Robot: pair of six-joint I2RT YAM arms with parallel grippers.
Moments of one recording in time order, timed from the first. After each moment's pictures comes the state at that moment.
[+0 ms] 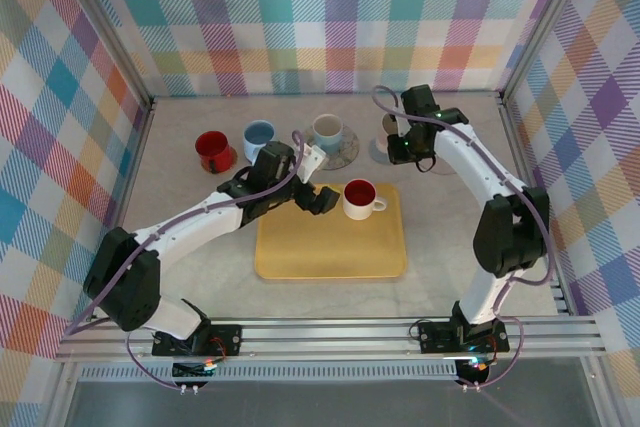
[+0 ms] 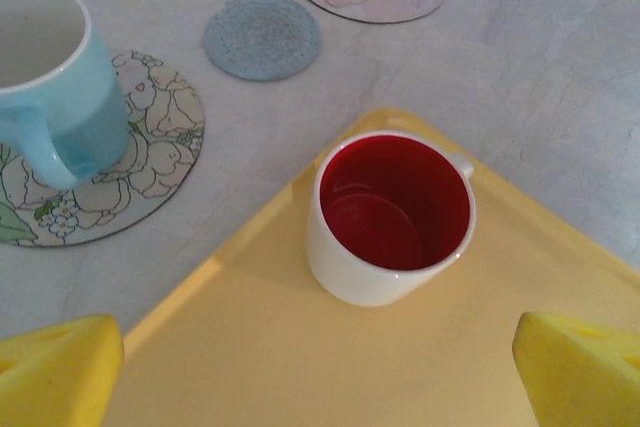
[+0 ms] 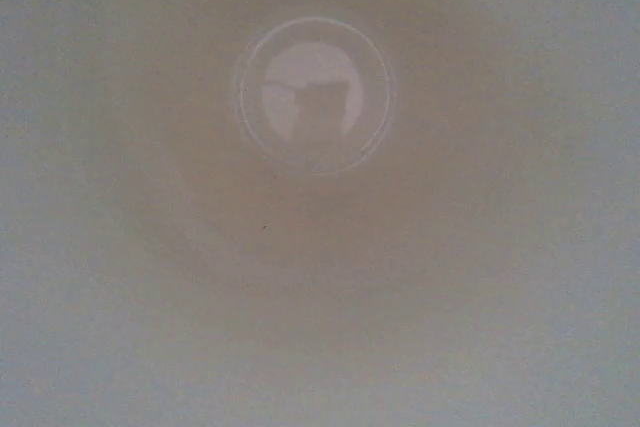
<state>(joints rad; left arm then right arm) -0.64 1.47 1.00 -0.13 0.21 0.05 0.31 1.77 1.56 -0.91 -0.05 0.09</state>
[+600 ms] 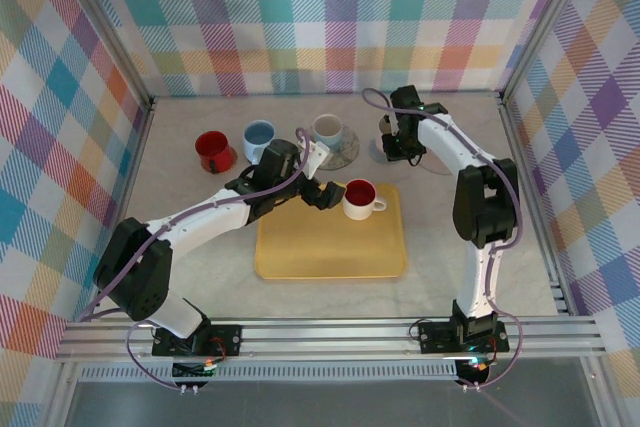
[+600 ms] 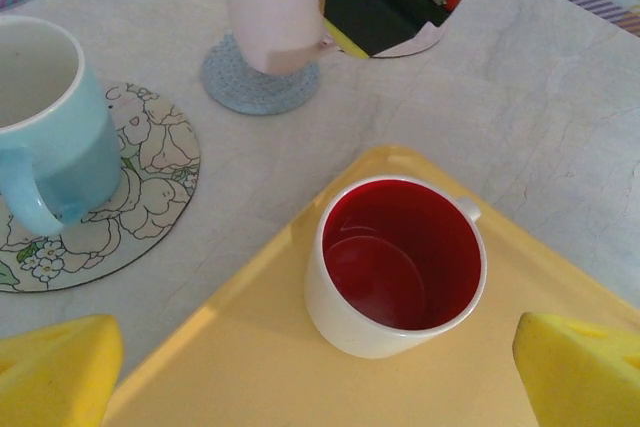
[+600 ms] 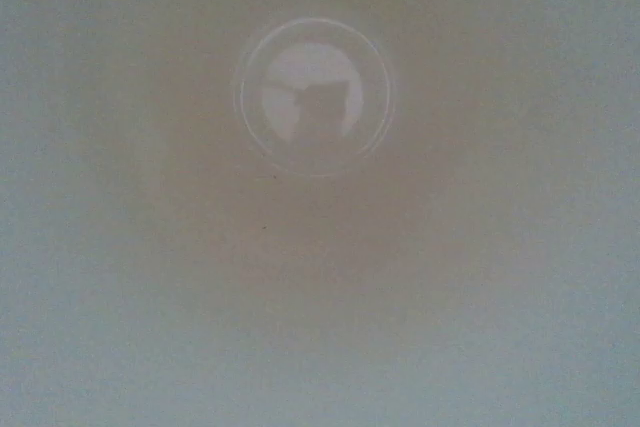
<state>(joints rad) -0.64 1.53 1.01 -0.03 0.23 0.02 0.28 2.03 1.71 -0.89 0.02 0.07</state>
